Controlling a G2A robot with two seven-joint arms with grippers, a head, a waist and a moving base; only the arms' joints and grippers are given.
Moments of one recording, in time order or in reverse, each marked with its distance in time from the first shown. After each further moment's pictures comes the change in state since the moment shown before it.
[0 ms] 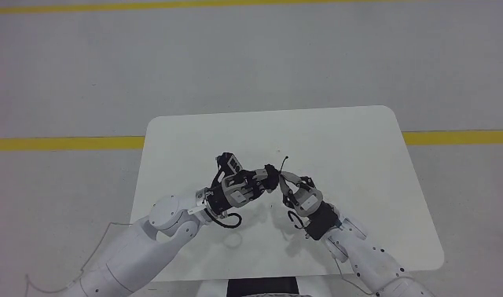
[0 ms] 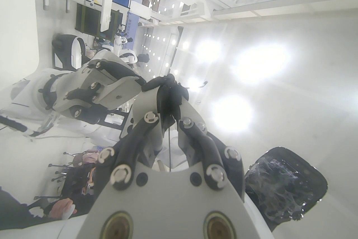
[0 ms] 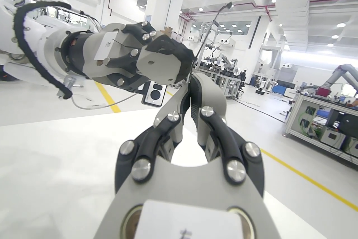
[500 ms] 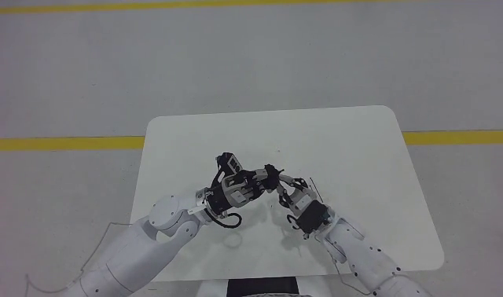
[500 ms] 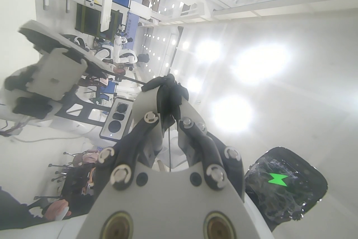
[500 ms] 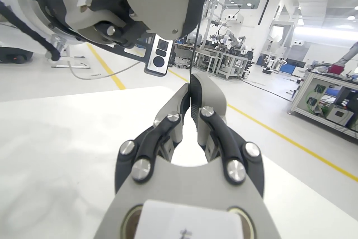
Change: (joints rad) left arm 0.000 0.000 0.000 0.000 0.000 0.000 0.000; right arm 0.014 -0.018 -0.016 0.067 -0.003 -0.032 0.106
